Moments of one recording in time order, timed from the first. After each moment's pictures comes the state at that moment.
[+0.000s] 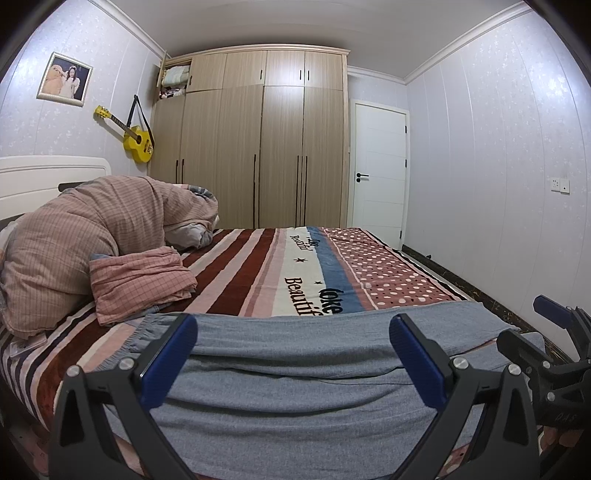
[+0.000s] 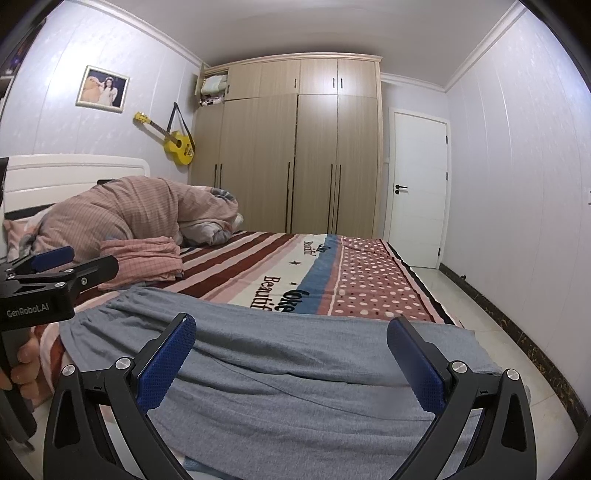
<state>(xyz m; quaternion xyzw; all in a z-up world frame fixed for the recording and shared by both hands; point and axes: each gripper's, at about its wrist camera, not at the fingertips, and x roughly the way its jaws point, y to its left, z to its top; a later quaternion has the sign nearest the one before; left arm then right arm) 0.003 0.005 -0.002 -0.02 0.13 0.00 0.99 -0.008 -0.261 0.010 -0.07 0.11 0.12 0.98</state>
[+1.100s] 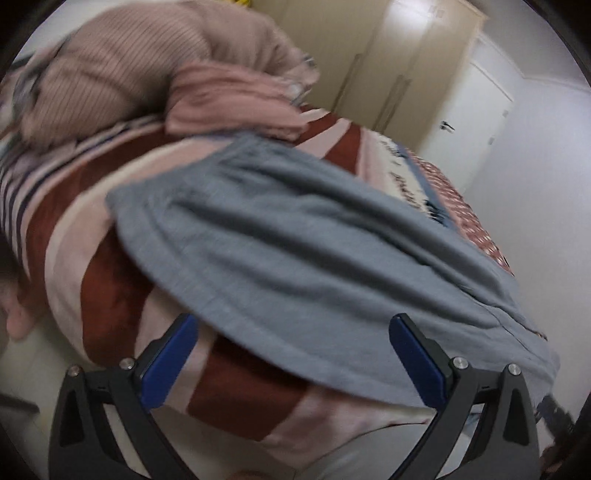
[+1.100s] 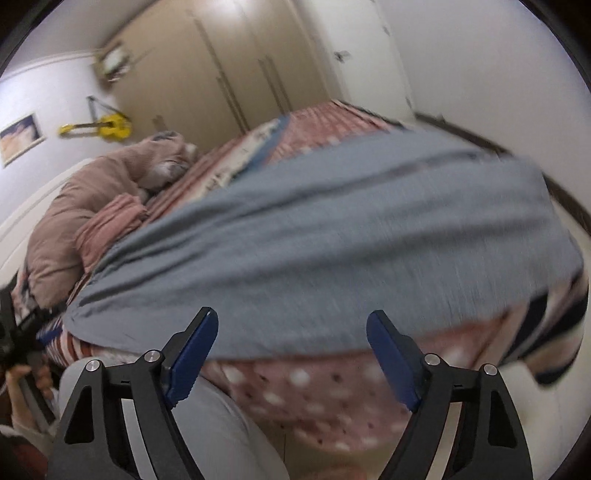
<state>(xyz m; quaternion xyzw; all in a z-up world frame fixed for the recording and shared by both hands) 0.025 0.176 -0.155 -0.22 0.34 0.07 0.91 -0.003 -0.376 -0.123 0.14 0.35 0.07 0.92</state>
